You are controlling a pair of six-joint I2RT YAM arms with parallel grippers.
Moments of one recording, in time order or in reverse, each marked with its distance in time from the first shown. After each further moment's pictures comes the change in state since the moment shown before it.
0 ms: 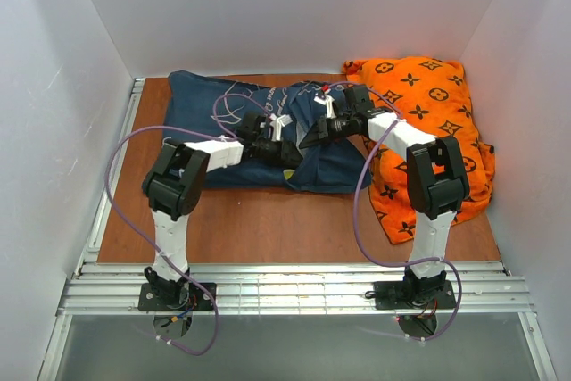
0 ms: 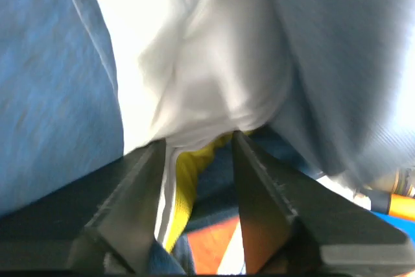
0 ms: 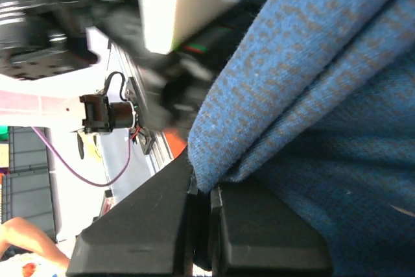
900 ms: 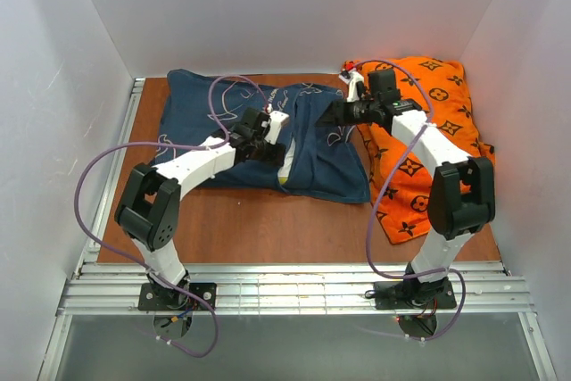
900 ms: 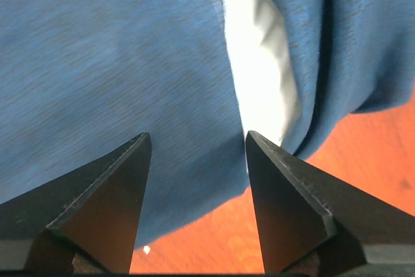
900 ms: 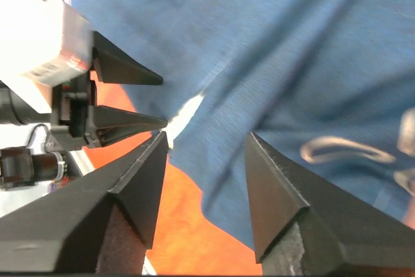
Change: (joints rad) left arm -0.071 -0.370 -0.059 -0.403 -0.703 0.449; right arm -0.050 -0.195 -0.010 -0.018 0.294 -0.091
